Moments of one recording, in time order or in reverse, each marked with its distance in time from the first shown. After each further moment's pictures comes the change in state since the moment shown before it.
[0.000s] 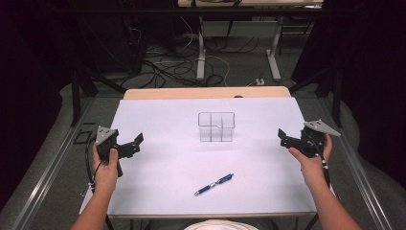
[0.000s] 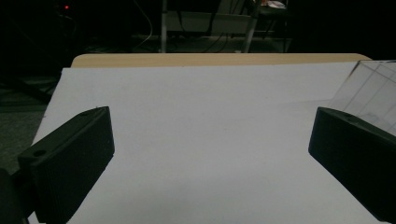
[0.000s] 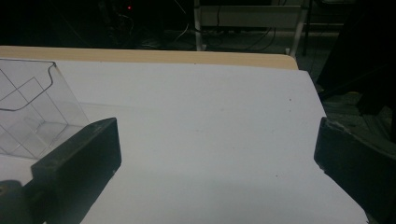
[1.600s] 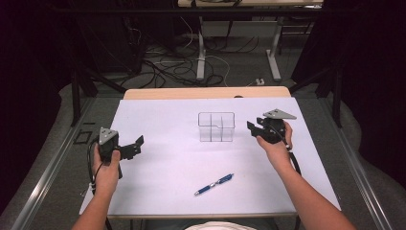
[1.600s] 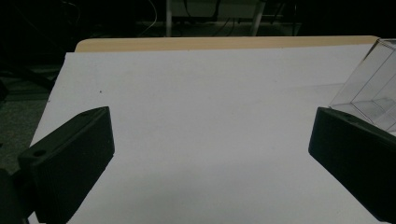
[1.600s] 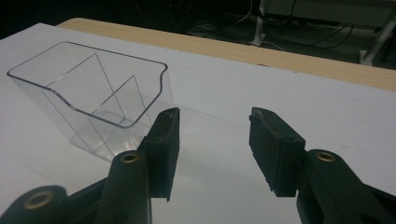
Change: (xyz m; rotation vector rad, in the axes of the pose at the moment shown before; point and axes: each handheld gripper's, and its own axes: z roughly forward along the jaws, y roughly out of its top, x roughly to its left) left arm -0.002 -0.006 0.003 0.053 -0.001 0.008; right arm 0.082 0.020 0.060 0.079 0.217 -0.102
